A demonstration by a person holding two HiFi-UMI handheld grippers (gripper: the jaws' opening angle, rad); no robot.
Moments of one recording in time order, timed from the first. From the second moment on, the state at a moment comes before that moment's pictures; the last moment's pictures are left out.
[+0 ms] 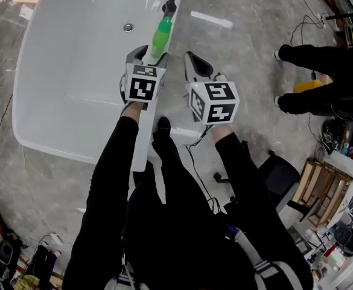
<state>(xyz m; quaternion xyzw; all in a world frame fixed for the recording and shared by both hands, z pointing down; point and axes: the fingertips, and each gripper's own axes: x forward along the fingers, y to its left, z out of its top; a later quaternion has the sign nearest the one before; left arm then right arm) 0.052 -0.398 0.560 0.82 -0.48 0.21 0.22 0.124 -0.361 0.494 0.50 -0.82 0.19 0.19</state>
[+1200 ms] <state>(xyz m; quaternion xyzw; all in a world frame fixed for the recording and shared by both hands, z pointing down) 0.061 -0.450 0.622 0.80 -0.54 0.20 0.18 0.147 -0.391 0.565 0.50 -0.81 0.24 0.22</state>
